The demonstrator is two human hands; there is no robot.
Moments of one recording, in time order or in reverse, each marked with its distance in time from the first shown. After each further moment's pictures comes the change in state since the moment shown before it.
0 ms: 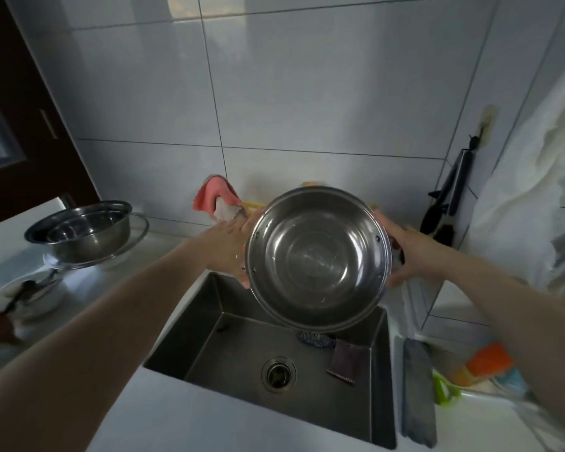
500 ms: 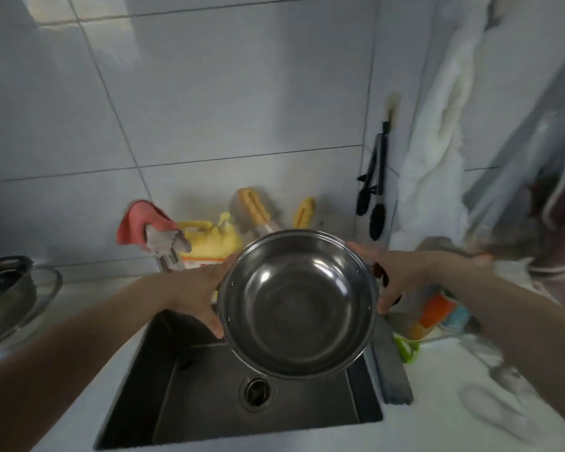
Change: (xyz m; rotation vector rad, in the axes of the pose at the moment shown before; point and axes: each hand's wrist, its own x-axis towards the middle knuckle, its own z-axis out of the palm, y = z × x) left_hand 0.029 0.007 0.018 -0.299 -0.371 0.283; right_hand -0.060 0.019 0.019 0.170 -0.279 0.160
